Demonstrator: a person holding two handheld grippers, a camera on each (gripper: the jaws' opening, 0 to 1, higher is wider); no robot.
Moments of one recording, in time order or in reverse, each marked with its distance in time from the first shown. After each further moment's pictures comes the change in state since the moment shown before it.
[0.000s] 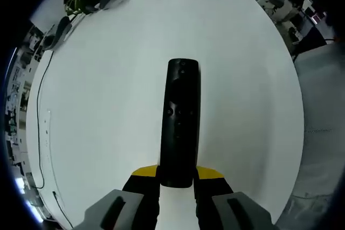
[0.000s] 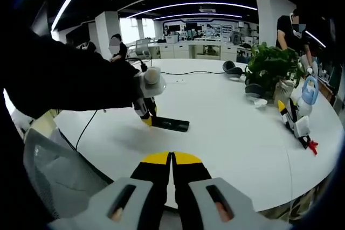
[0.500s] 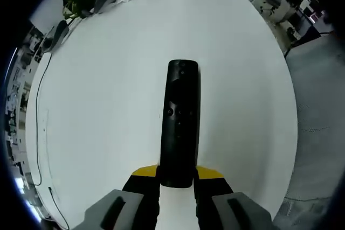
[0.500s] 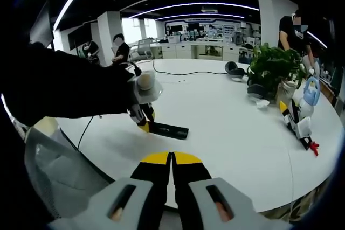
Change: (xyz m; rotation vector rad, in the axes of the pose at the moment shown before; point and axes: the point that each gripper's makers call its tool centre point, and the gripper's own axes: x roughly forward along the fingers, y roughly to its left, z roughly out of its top) left arm -0.003 -0.030 -0.005 0.002 -0.018 0.000; right arm 0.001 0.004 0.000 -0.005 0.005 0.018
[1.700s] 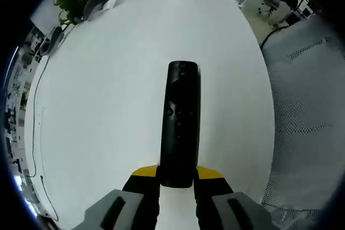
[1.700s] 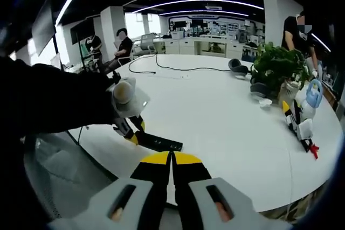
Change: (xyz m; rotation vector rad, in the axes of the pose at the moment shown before) left arm -0.003 -0.075 -0.010 -0.014 -0.022 0.000; right arm 0.003 0.005 -0.007 -0.032 0.043 0.011
